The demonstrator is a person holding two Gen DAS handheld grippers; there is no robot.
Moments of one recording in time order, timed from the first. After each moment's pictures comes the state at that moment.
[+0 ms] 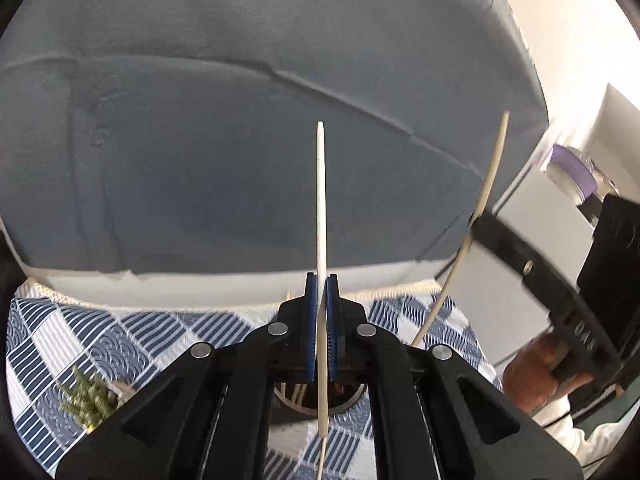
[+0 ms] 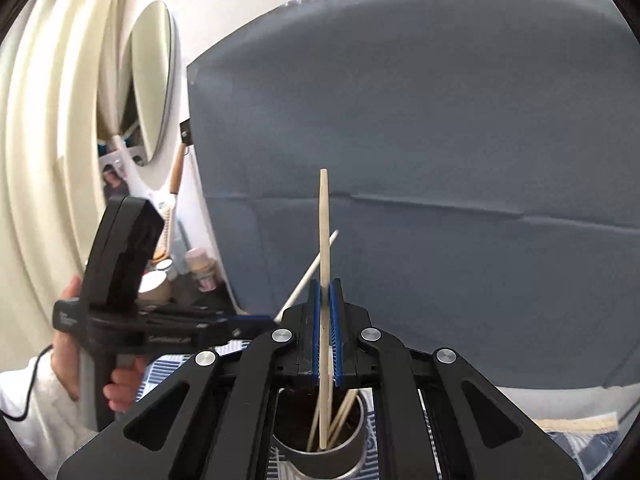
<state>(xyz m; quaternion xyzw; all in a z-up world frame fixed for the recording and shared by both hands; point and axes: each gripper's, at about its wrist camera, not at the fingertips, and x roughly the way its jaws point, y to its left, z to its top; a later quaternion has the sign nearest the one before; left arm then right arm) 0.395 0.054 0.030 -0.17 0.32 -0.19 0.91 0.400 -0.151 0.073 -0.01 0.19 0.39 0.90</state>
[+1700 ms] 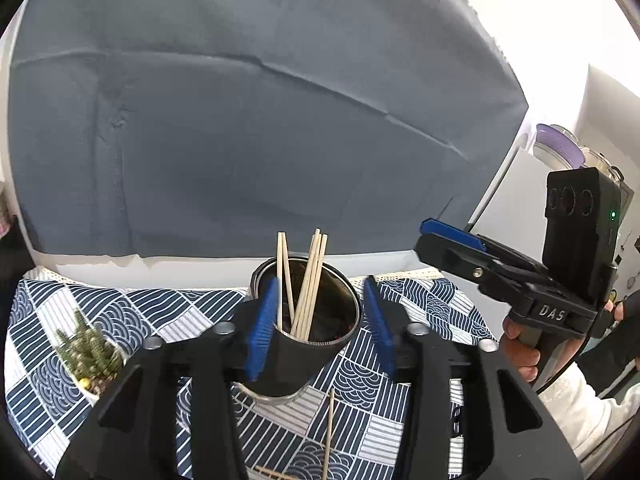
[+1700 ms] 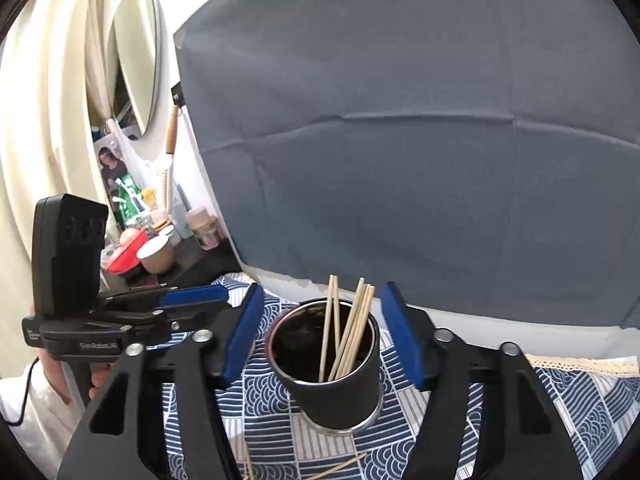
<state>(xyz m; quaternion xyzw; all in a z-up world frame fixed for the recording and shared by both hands) 0.314 0.044 0.008 -0.14 0.28 -0.18 0.93 0.364 -0.168 0.036 -0.01 0.26 0.35 0.90</state>
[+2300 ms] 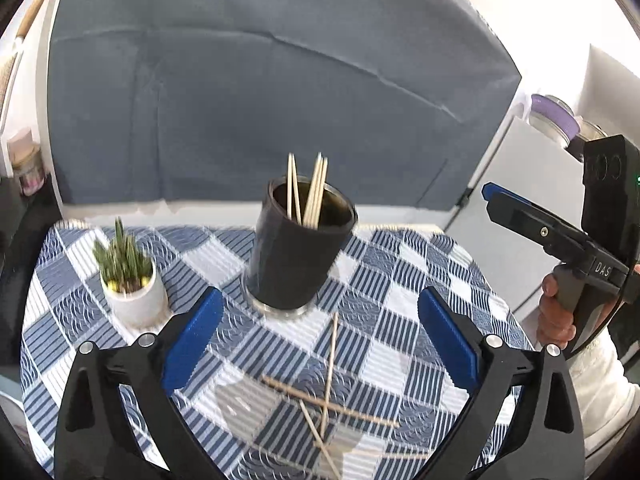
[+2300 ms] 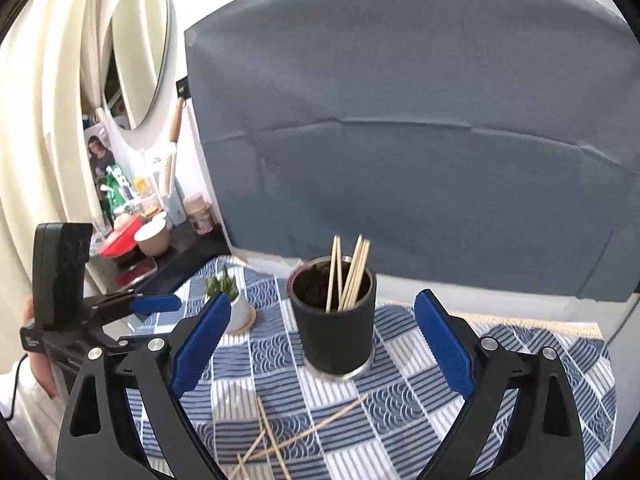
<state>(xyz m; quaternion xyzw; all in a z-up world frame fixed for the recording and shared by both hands) 0.227 0.049 -0.018 -0.13 0.33 -0.17 0.92 0.269 -0.184 0.040 -0.04 0.27 0.30 0.91</state>
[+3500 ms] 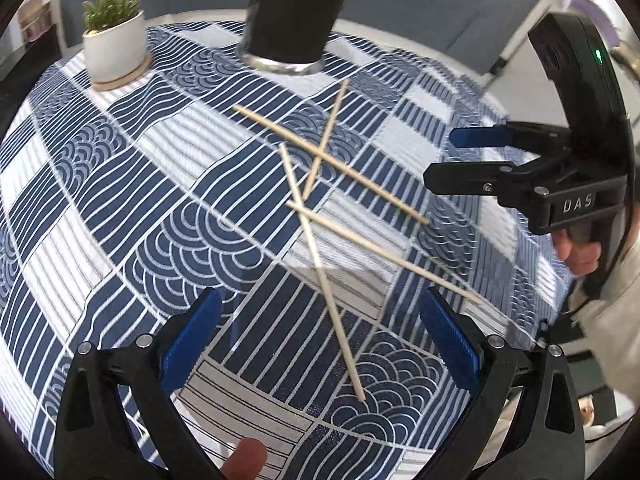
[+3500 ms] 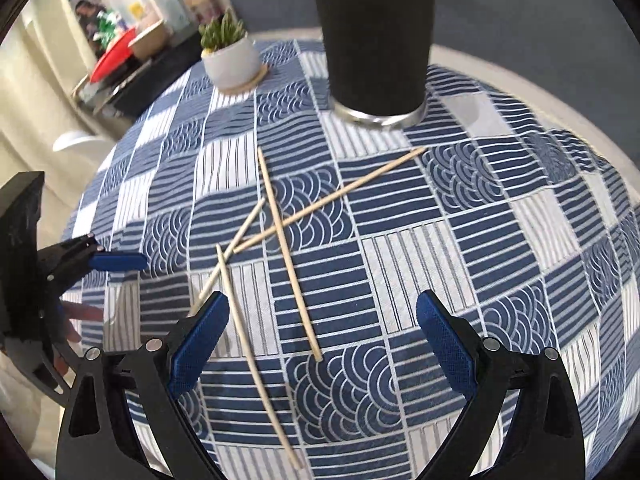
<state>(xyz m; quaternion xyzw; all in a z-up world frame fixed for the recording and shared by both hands) 0.139 -0.012 -0.169 -0.09 0.52 -0.13 0.84 0.242 -0.172 -0.147 -0.15 0.54 0.33 0.76</state>
